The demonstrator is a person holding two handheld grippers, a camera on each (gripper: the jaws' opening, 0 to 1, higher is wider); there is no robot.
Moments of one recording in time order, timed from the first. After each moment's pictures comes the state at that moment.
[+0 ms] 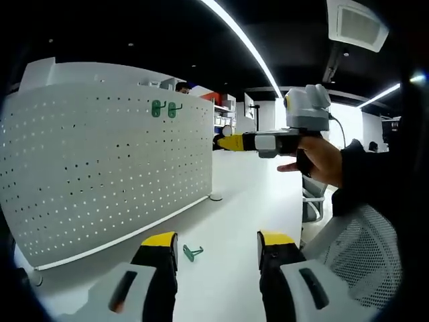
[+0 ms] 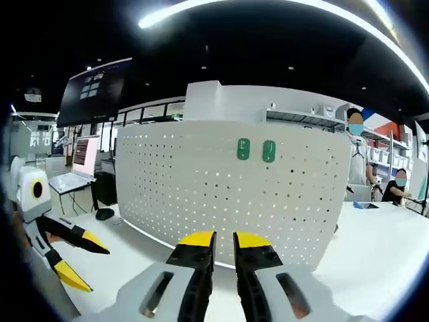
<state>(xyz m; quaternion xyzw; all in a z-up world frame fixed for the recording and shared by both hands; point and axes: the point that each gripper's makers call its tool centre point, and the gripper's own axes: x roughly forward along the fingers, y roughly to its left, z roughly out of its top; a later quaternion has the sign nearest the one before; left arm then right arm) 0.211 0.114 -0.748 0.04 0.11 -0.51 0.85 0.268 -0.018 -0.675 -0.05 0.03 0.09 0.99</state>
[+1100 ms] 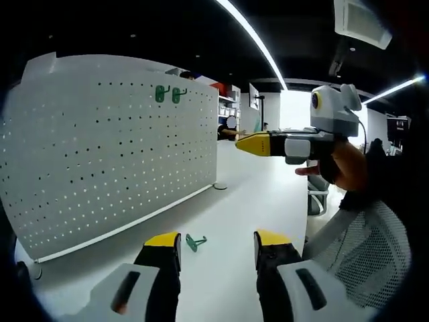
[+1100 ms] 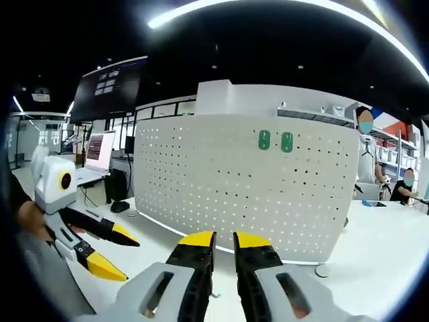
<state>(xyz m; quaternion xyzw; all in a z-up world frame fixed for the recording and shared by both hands) 0.219 0.114 -0.765 0.05 0.14 -0.49 0.86 0.243 0.007 -0.696 -0.06 0.04 0.12 0.99</state>
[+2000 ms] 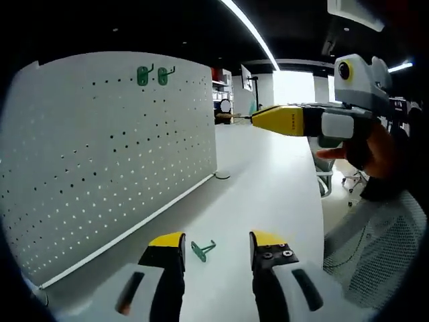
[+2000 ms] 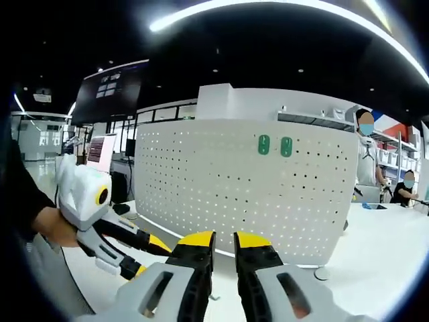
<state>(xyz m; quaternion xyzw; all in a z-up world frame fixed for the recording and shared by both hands) 0.262 0.070 -0.794 0.12 0.16 -0.50 0.84 0.241 0.005 -0.691 -0.05 0.02 0.12 0.99</state>
